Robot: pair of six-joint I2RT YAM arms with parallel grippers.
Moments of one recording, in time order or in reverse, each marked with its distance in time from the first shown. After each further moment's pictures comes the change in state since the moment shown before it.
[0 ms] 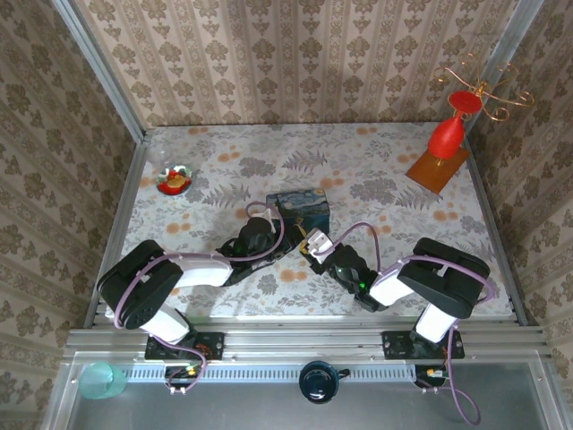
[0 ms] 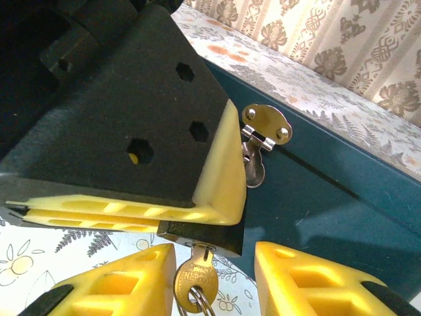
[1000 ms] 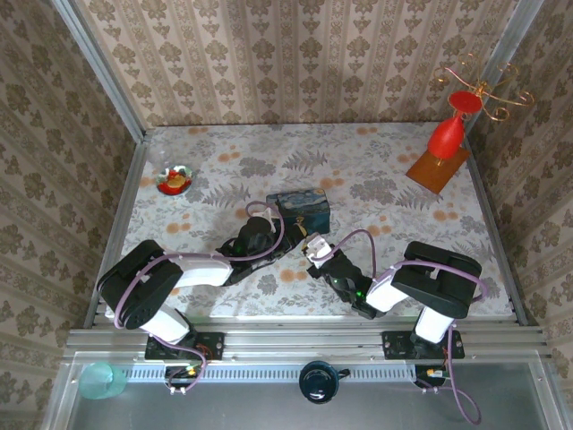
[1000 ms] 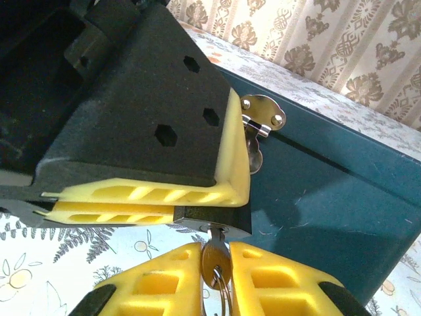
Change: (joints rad) left arm 0.002 0.000 0.002 0.012 0.004 0.000; right arm 0.093 0.030 -0.005 0.048 0.202 0.072
